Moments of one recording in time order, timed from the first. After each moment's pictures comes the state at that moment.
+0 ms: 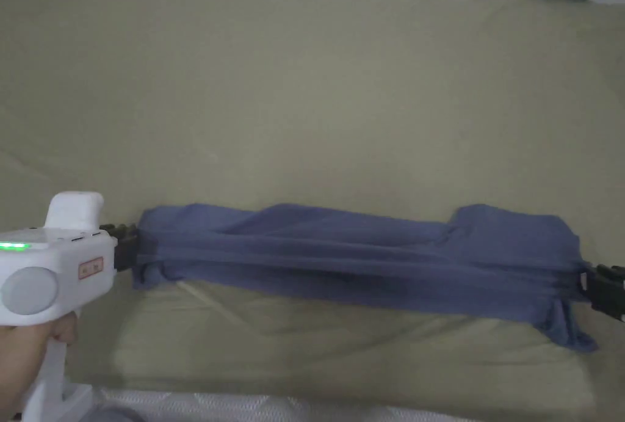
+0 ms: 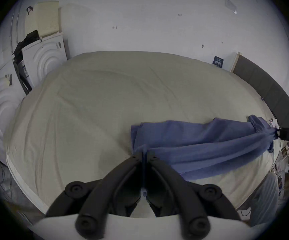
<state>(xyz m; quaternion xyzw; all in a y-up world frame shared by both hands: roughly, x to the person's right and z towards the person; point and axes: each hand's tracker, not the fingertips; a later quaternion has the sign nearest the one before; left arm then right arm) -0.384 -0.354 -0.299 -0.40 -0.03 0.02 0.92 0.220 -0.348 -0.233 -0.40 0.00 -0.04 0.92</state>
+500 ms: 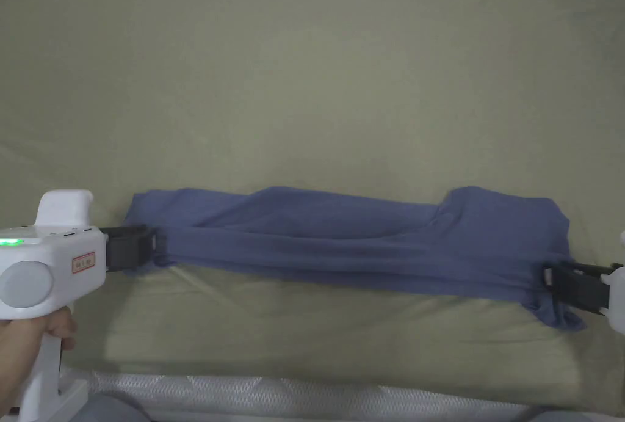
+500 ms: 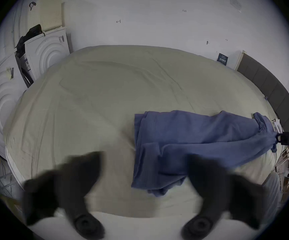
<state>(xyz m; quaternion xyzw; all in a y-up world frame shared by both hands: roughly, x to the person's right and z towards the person) -0.387 -0.366 -0.302 -0.42 -0.02 0.02 0.91 0.218 -0.362 -0.234 -0.42 -0.02 -0.04 0.90</state>
